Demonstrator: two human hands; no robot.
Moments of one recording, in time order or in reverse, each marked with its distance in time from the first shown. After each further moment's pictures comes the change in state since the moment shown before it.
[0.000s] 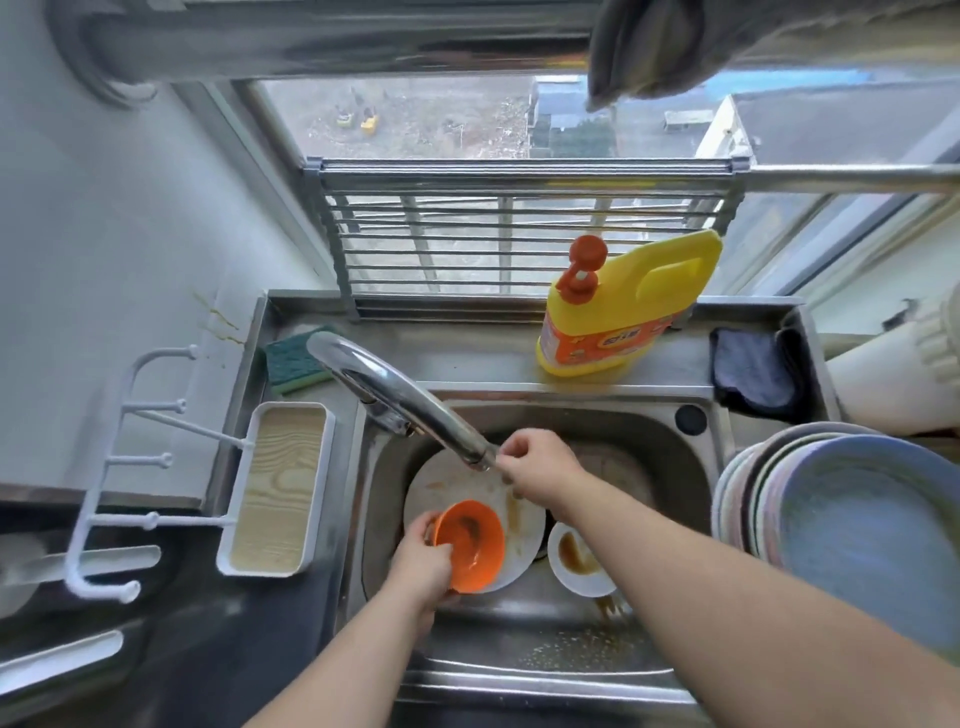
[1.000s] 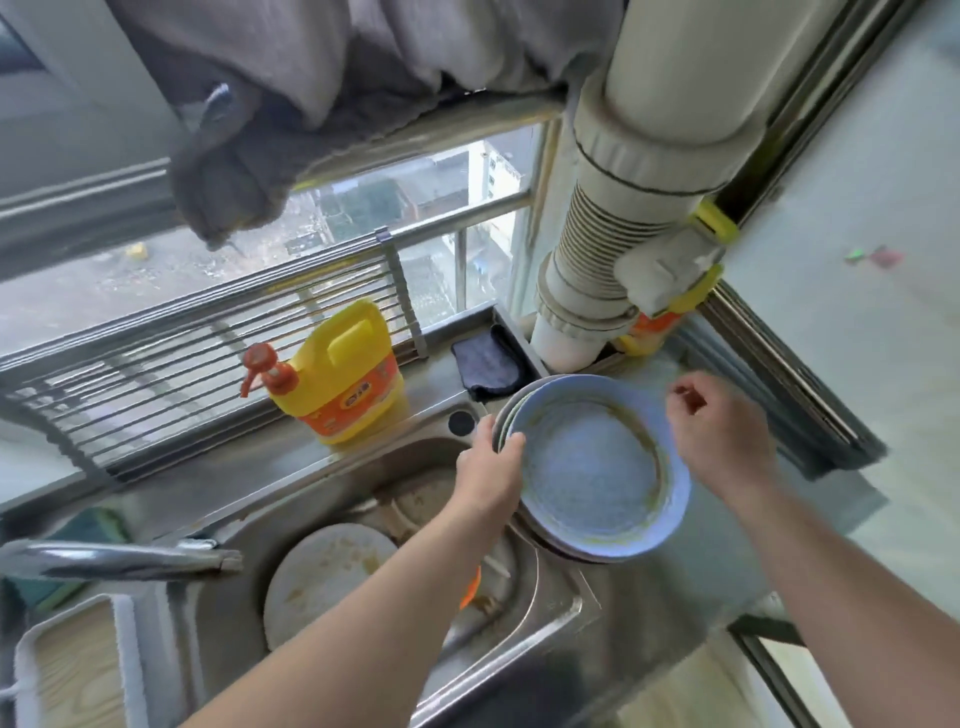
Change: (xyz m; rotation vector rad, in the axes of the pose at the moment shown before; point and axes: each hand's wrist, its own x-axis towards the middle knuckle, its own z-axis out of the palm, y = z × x) left_hand -0.137 0.097 0.253 0.513 -0.493 0.547; right_hand -0.217 0.178 -0.268 -0.032 1.060 0.137
